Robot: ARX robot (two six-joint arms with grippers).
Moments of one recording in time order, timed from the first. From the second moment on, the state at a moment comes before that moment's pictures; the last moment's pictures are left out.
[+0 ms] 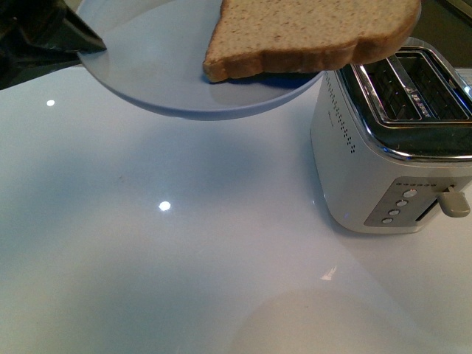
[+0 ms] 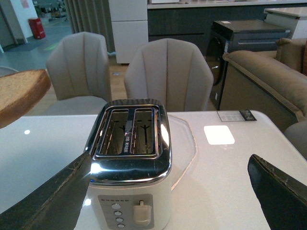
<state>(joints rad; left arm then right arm) -0.31 1.46 0.79 0.02 0.13 -0.75 0.00 0.00 0.02 0.00 0.00 0.00</state>
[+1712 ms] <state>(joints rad) -0.32 1.48 0.83 -0.01 0.14 -0.78 0.29 1.40 0.55 0.58 -0.26 0.94</state>
